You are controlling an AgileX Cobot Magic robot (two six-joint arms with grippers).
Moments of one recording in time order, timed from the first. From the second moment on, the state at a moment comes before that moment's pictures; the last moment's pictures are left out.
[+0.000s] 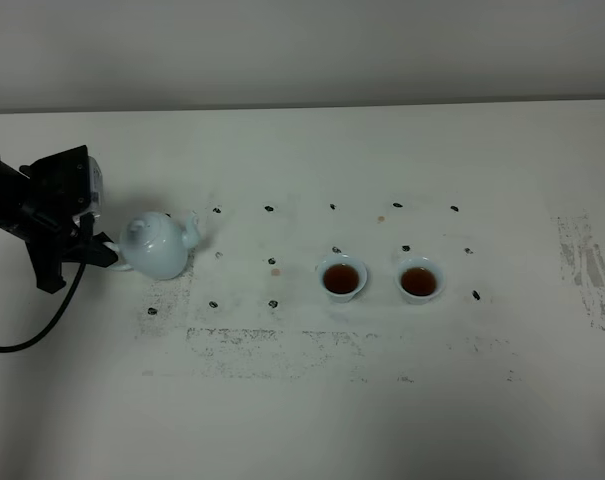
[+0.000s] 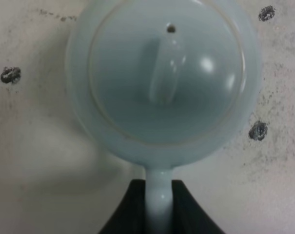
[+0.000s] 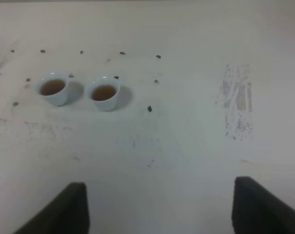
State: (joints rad) left arm 0.13 2.11 -1.36 -0.69 0.86 1.87; right arm 0.07 -0.01 -0.52 0.15 1.11 -0.04
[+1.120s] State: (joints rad) left arm 0.10 2.07 -1.44 -0.51 0.91 1.68; right arm 0.07 -0.01 -0.52 0.15 1.11 -0.04
